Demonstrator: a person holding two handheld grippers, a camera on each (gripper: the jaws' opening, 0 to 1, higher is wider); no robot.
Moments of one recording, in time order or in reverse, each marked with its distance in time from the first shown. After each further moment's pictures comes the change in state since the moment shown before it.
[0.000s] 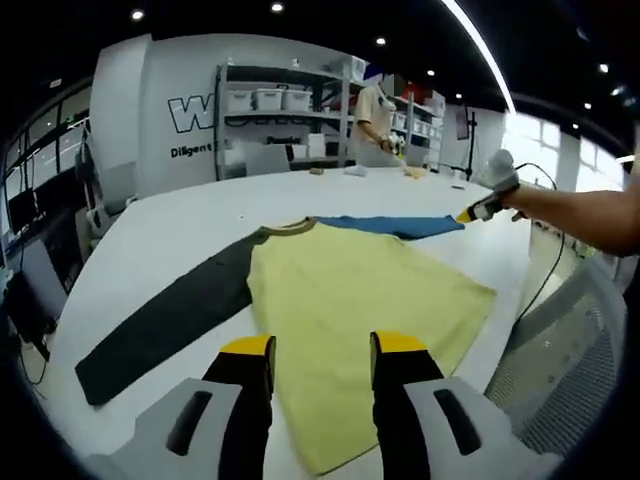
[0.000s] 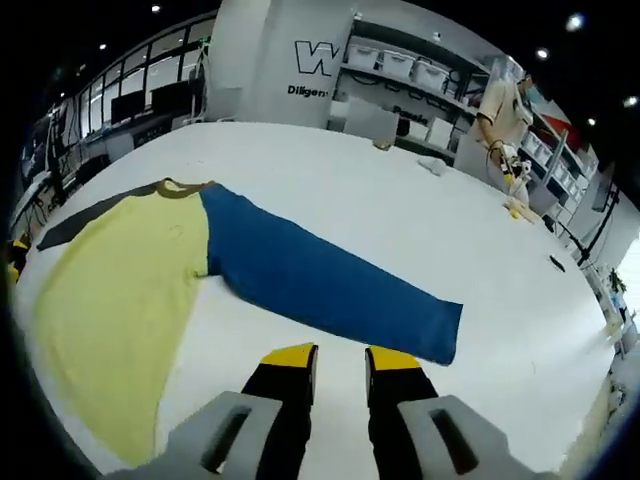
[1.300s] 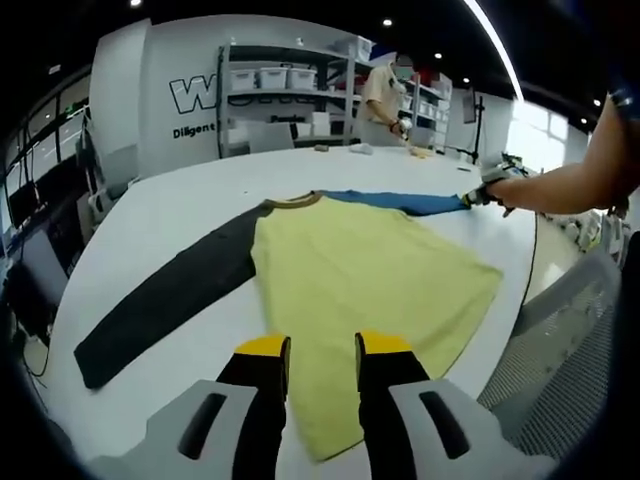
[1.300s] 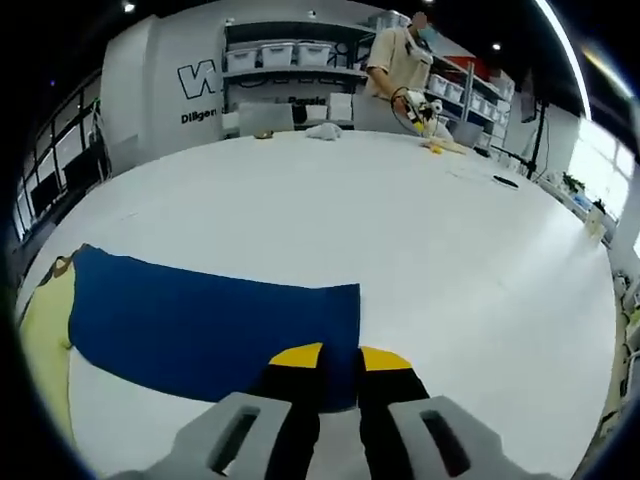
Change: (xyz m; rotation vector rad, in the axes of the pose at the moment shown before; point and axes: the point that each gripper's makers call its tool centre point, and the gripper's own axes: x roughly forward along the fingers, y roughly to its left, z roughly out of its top) left arm 0.003 0.006 -0.021 -0.014 0.086 0.017; right arm 0.061 -0.103 -0.035 0.384 0.004 -0.195
